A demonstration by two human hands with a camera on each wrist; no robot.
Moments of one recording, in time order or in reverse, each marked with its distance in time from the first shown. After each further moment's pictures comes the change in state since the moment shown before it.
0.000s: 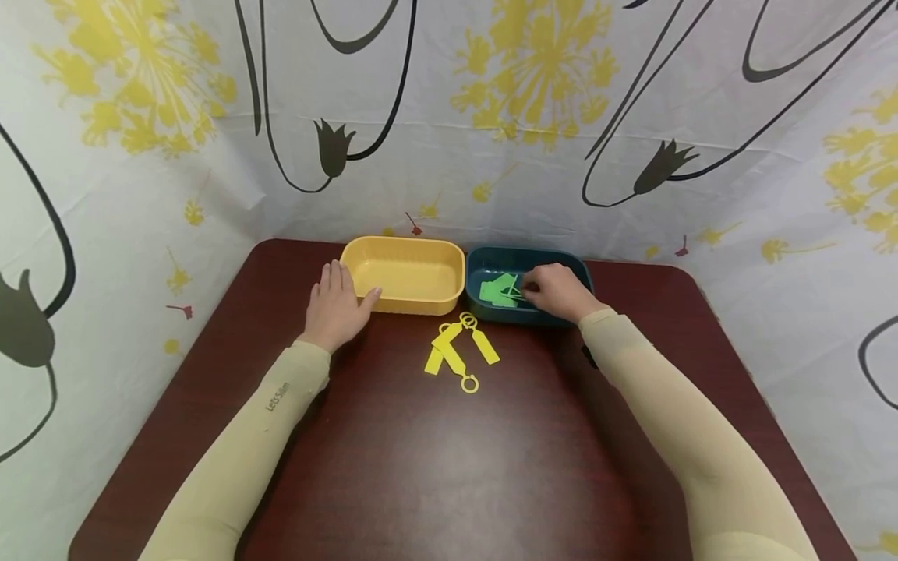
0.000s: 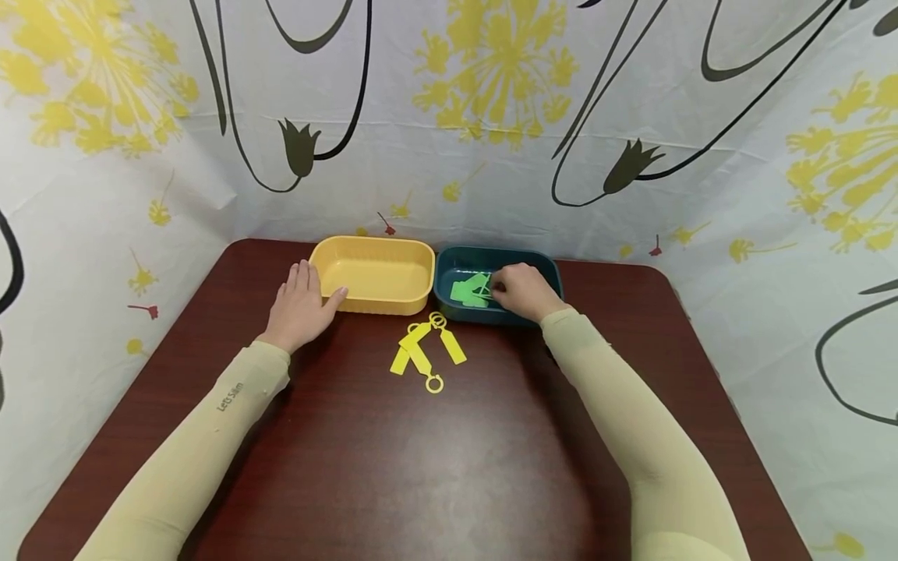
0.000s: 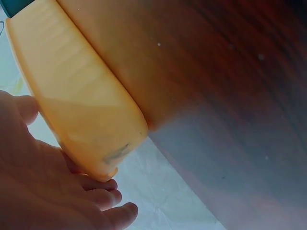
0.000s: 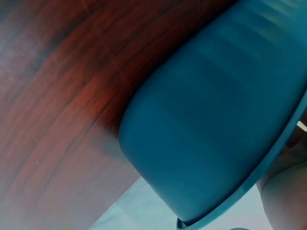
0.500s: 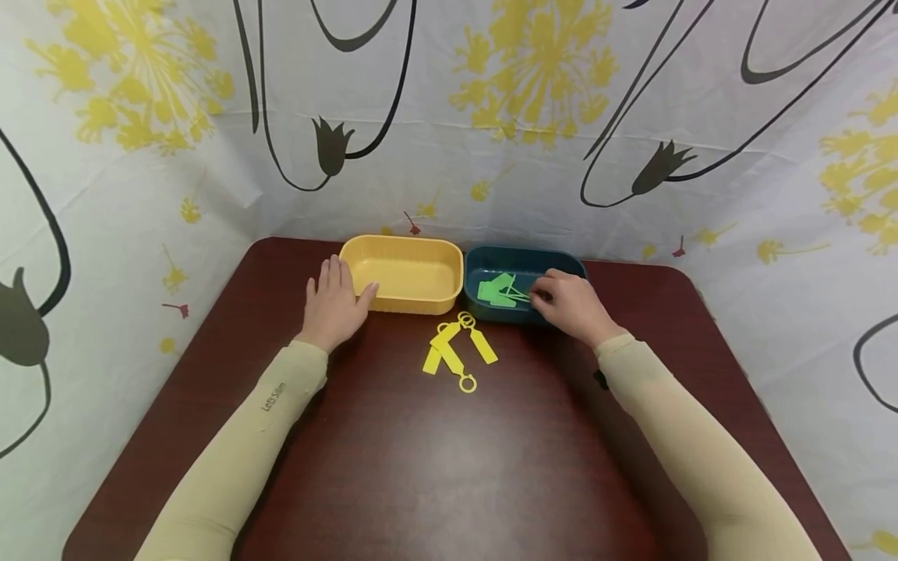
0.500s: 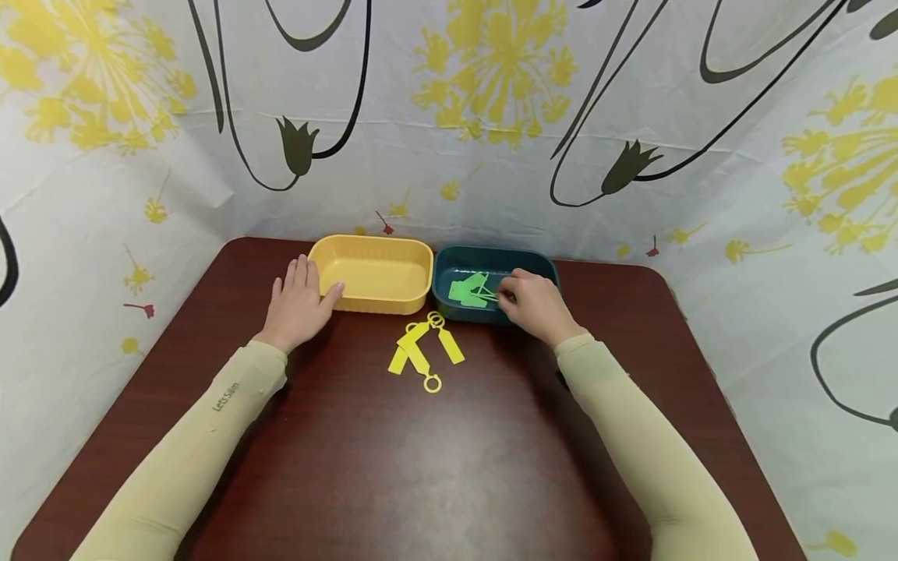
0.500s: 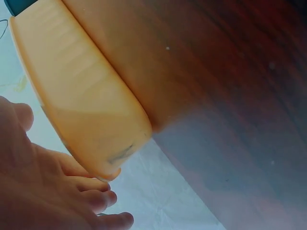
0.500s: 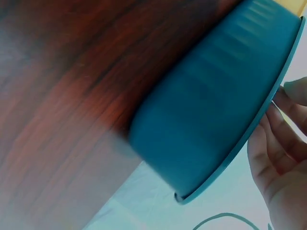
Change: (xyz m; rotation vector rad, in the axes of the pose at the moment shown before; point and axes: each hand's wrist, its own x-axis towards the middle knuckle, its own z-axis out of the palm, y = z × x) left_hand 0.001 0.002 -0.004 -0.021 0.032 0.018; right_hand -0.045 -0.017 -0.006 -0.032 0.255 -0.025
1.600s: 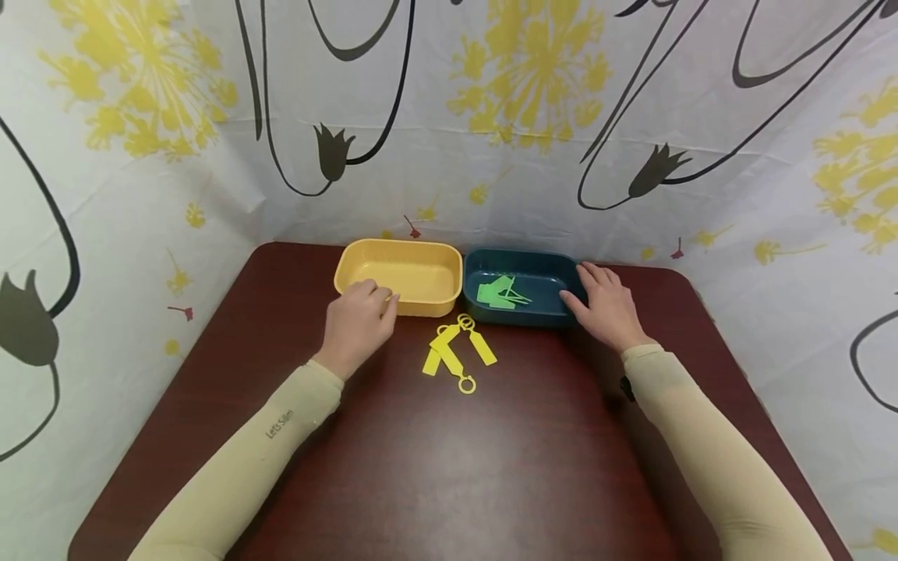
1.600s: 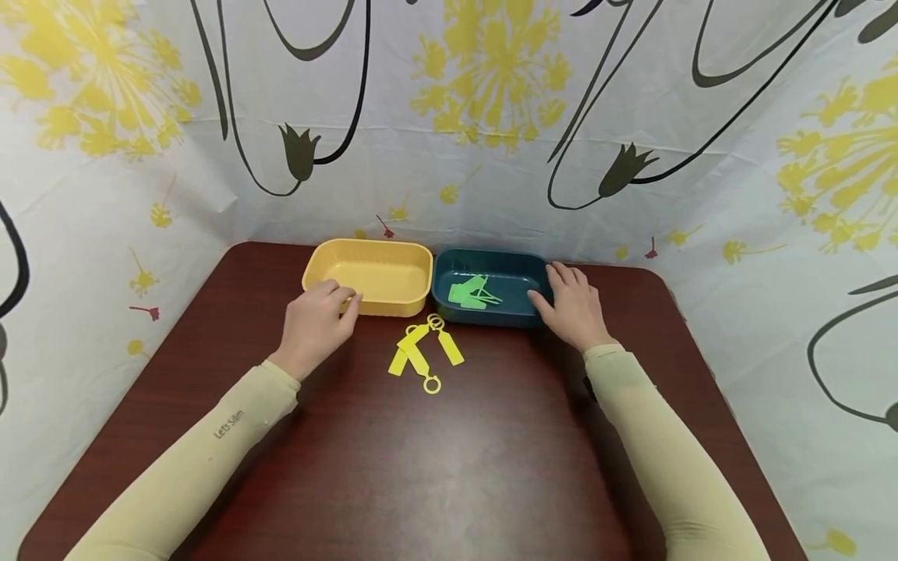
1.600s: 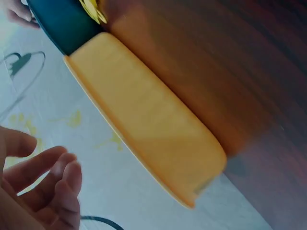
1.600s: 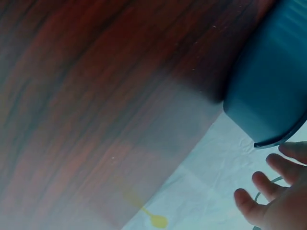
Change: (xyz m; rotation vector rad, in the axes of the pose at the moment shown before) left_hand -0.036 0.058 -0.009 0.073 0.473 0.415; right_hand -0.037 0.059 -0.005 -0.052 0.001 0.261
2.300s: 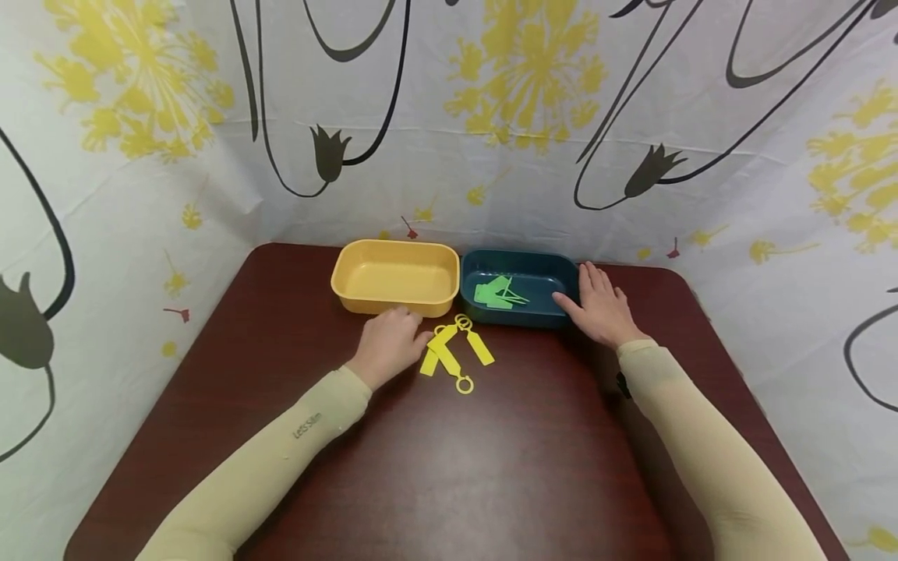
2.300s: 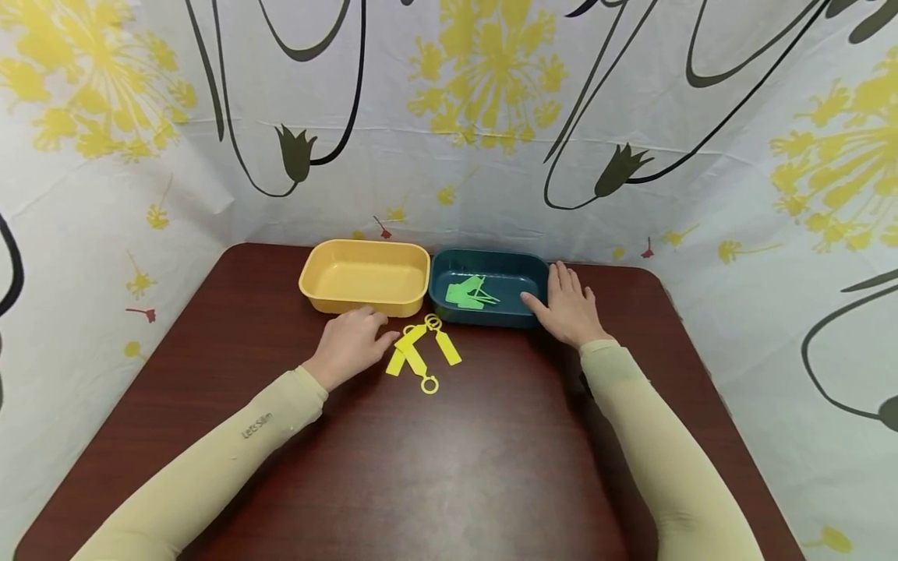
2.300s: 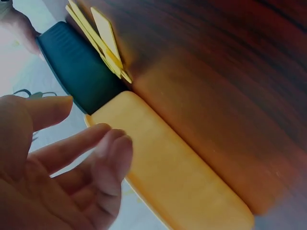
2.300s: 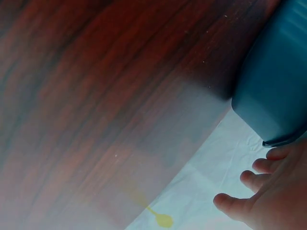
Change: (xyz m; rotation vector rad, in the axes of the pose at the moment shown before) left_hand -0.004 0.043 0.031 0.000 -0.437 -0.088; right_hand 0.001 0.006 0.004 0.028 -0.203 0.115
